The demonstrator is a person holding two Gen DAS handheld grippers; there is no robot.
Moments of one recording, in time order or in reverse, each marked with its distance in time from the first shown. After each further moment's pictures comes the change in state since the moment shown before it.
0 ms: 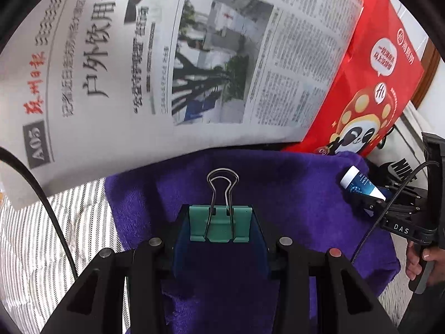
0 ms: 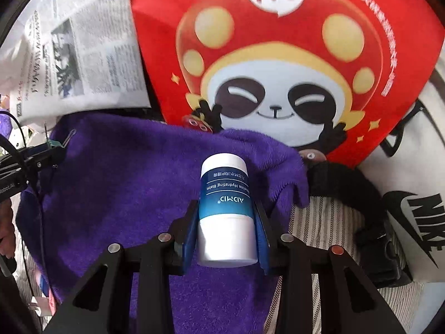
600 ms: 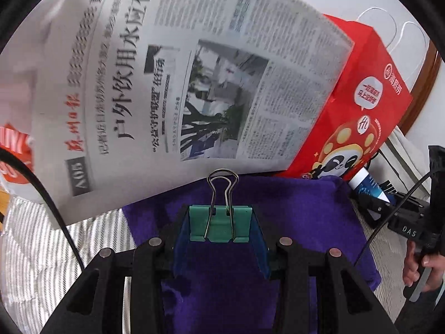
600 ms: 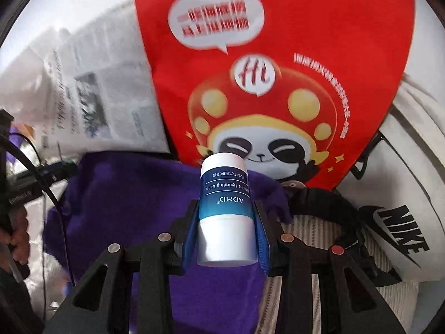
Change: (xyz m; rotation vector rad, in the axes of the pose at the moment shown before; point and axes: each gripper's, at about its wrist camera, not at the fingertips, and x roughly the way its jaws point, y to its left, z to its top) left arm -0.042 0.019 0.016 -0.048 -0.079 -0.046; right arm -0.054 -0.004 0.012 0.018 -0.132 0.004
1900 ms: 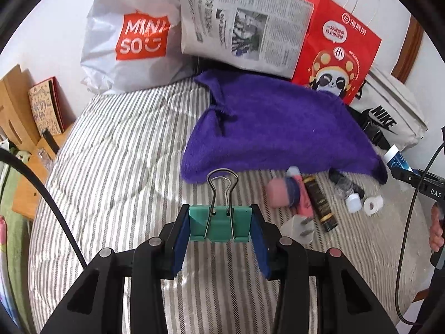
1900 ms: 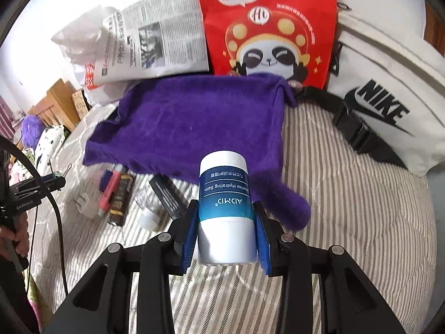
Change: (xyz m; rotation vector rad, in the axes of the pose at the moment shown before) left arm -0.139 0.012 -0.172 0.007 0.064 0.159; right arm -0.107 0.023 -0.153 0.048 0.032 0.120
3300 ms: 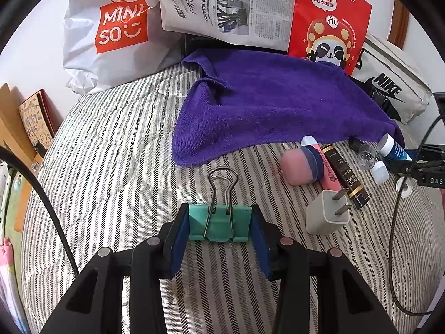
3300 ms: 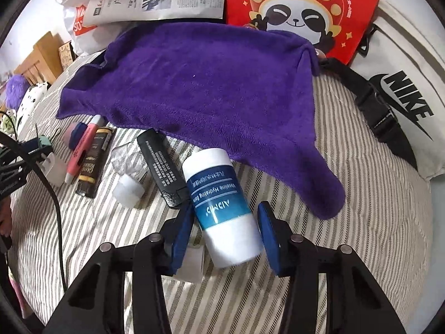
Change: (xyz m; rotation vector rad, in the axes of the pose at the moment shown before) left arm 0.039 -0.005 -0.024 0.119 0.023 0.037; right arm 0.065 0.028 -0.022 -0.120 0.187 -0.110
